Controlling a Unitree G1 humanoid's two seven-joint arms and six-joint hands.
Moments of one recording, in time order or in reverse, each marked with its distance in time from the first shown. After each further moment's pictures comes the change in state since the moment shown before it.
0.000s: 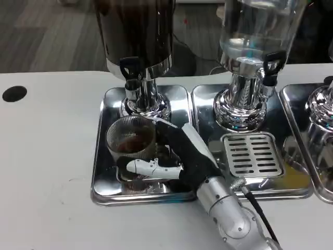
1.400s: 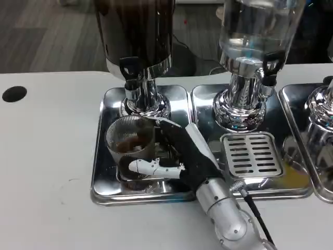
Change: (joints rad) left arm -0.026 0.020 -0.011 -0.001 -0.012 0.036 -0.045; right arm -0.020 0.025 -0.011 0.093 -0.017 -0.058 -0.073
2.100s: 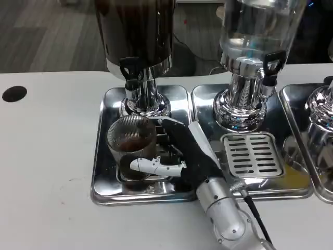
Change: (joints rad) left arm -0.022 0.005 -0.015 0.021 -0.020 0.017 -0.020; right arm -0.010 0.007 -0.007 0.023 0.010 -0.013 -0.035
